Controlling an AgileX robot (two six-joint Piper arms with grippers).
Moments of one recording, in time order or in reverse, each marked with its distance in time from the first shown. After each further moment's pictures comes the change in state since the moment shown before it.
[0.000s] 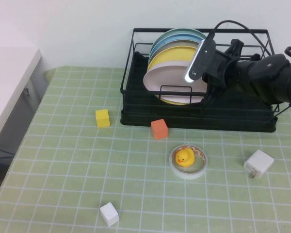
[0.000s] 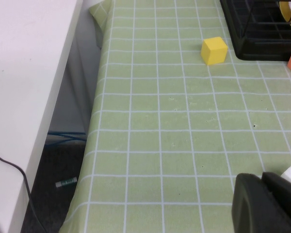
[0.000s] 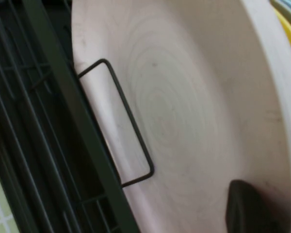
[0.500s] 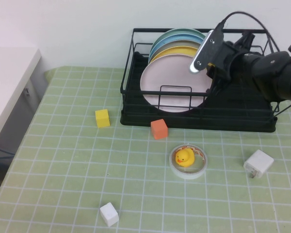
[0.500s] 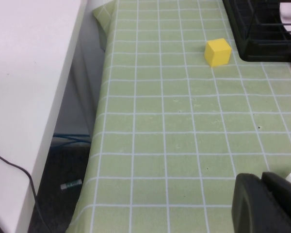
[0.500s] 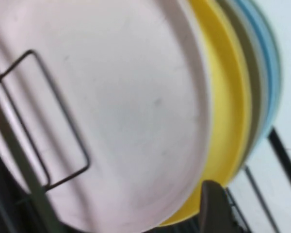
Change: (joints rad) right arm 0.000 -0.014 -0.001 0.039 -0.114 0.000; left arm 0.000 0.000 0.000 0.013 0.000 -0.002
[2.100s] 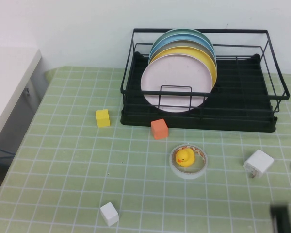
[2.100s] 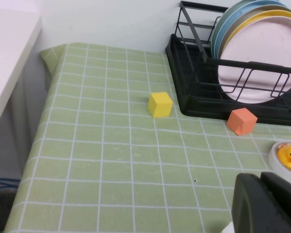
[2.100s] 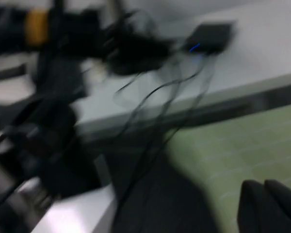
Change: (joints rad) right arm 0.456 -1.162 1.001 0.413 0.644 0.403; left arm 0.000 0.000 0.101 0.024 -0.302 -0.181
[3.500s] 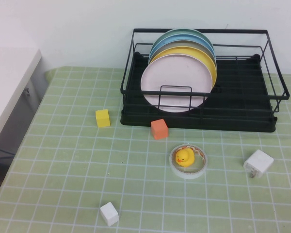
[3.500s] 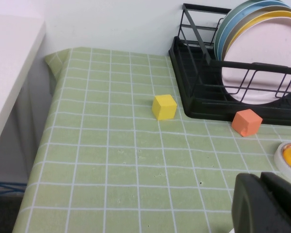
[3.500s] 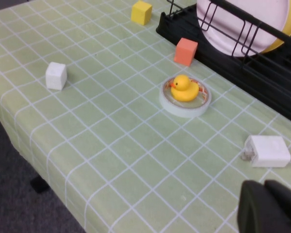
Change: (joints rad) right arm 0.000 -0.767 0.075 -1.806 0.298 1.672; left arm 0.000 0.000 0.001 0.025 -0.002 0.000
